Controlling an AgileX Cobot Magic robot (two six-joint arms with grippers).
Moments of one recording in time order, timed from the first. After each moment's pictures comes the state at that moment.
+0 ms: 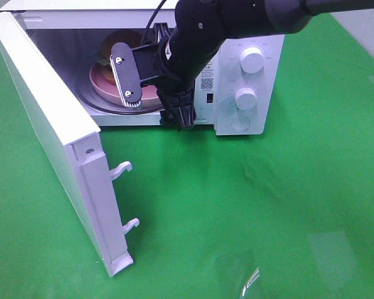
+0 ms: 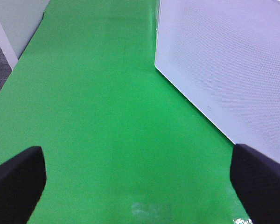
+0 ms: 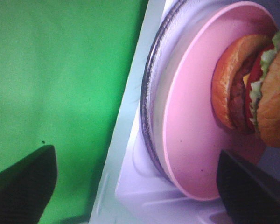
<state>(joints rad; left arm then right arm) 0.09 0.00 -0.52 -0.09 1.09 0.07 0.69 2.10 -1.60 -0.26 0.45 -0.99</state>
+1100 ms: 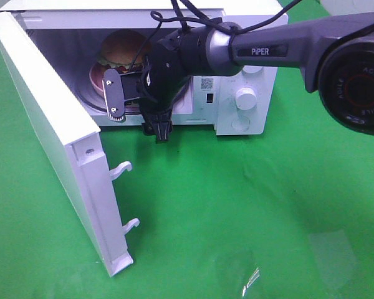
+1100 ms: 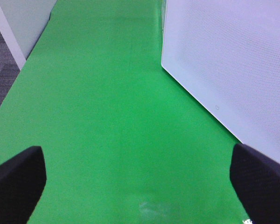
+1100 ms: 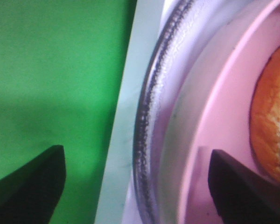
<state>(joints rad) 0.09 0.00 -0.52 -0.06 1.09 0.07 0.67 2.42 -1.91 -0.22 0.44 -0.96</state>
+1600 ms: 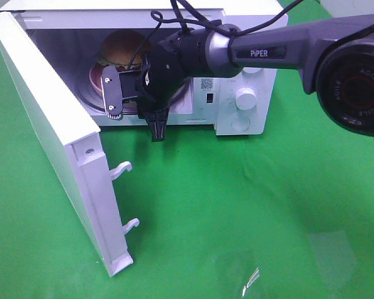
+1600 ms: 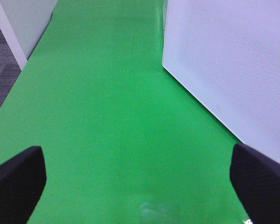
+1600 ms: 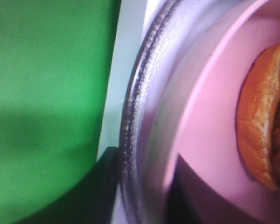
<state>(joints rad) 0.09 0.00 -0.52 -0.06 1.09 0.07 0.67 2.43 -1.92 -0.21 0.39 -0.95</state>
